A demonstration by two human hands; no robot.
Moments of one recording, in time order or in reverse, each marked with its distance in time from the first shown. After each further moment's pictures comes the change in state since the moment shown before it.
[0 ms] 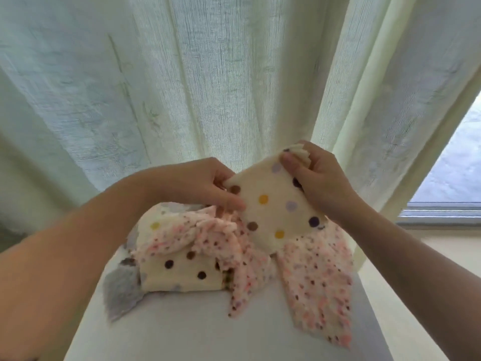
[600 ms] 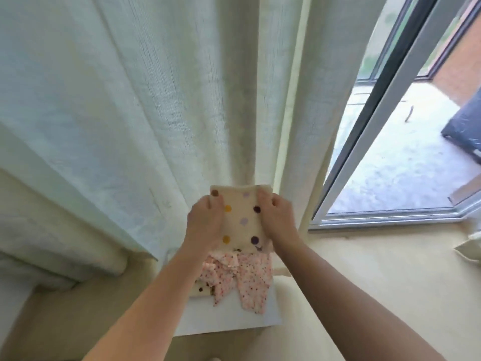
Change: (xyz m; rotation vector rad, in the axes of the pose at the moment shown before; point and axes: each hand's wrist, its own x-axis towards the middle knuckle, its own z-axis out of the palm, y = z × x) left_hand -0.071 0.312 -0.113 -0.558 0.785 -0.471; right_hand 0.037 -0.336 -0.120 0.100 0.287 0.551
